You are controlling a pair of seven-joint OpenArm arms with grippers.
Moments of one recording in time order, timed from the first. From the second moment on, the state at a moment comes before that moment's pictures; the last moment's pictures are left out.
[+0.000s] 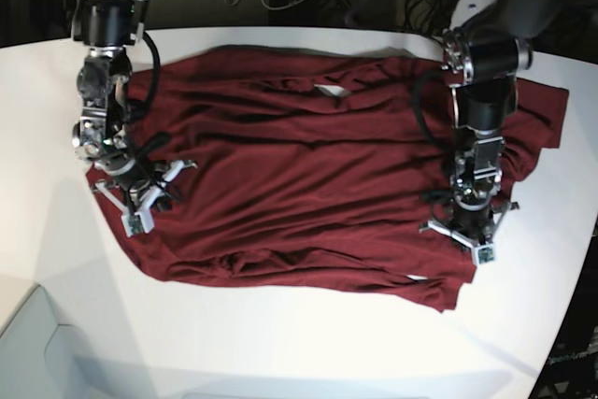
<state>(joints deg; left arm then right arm) -30.6 -8.5 -14.0 24.2 3.5 0.0 -7.8 8.8 8.0 10.9 69.8 -0.5 26.0 -26.6</state>
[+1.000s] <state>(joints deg) -40.2 -15.5 -5.0 19.7 3.2 0.3 -15.0 11.1 13.5 11.0 74.4 -1.1 25.7 -27.1</state>
